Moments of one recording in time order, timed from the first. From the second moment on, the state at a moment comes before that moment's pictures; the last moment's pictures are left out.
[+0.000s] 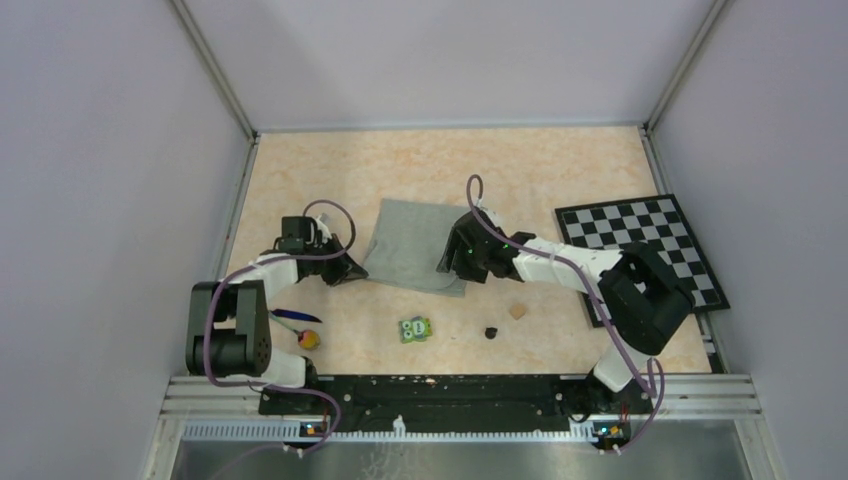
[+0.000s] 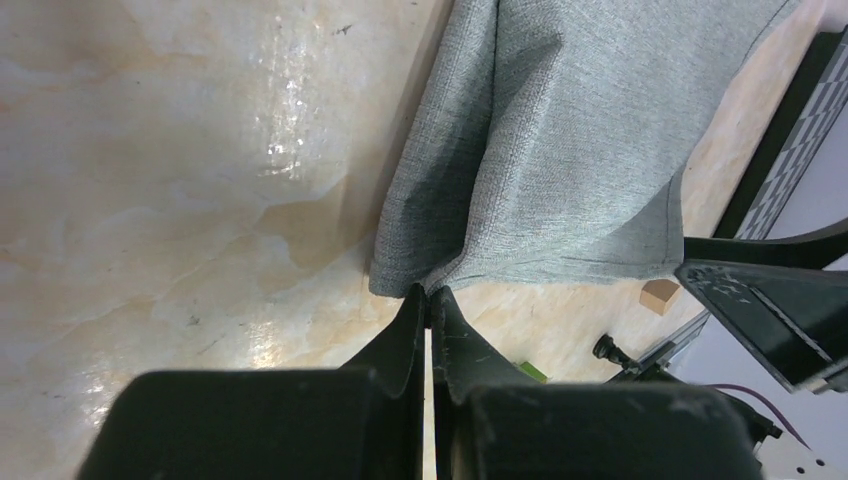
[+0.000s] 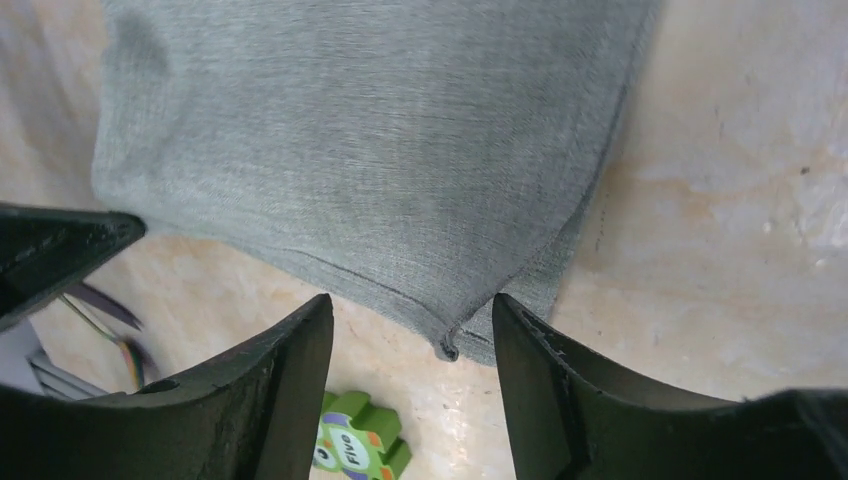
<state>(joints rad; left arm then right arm) 0.02 1.45 0.64 -0.19 0.58 -0.54 0.80 1.67 0.98 -0.22 0.07 1.03</state>
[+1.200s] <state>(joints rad) 0.05 1.54 0.64 -0.18 0.59 -0.56 0.66 2.39 1.72 0.14 -0.39 0.70</state>
